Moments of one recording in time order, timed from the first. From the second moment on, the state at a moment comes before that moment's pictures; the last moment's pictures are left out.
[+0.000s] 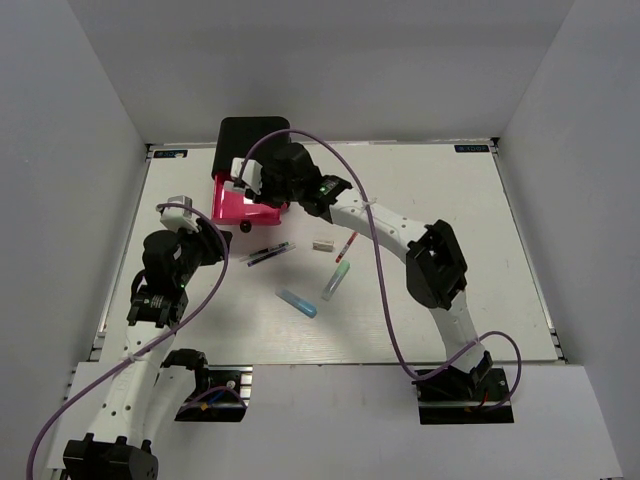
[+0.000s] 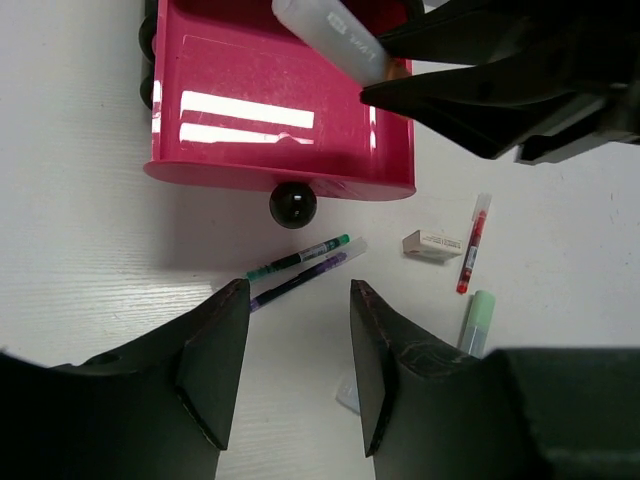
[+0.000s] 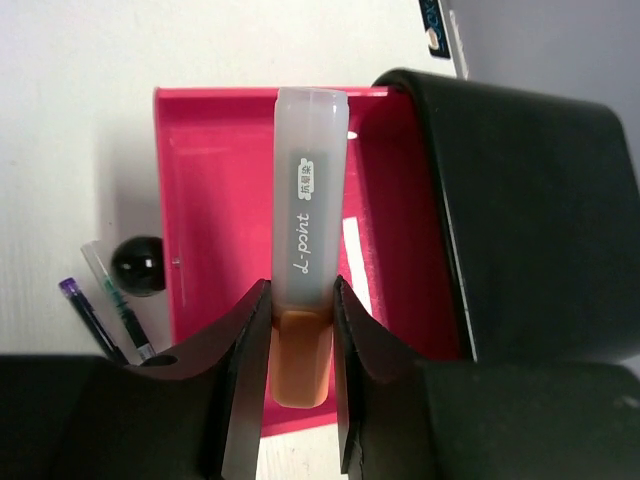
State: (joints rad) left arm -0.09 0.69 0.60 -0.19 0.15 -0.34; right arm 0.86 2.14 1.95 -0.21 -0.33 -0.65
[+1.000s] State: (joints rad) left arm -0.09 0.80 0.52 -0.05 0.46 -0.53; right arm 0.74 1.51 1.41 -0.16 -0.14 -0.48
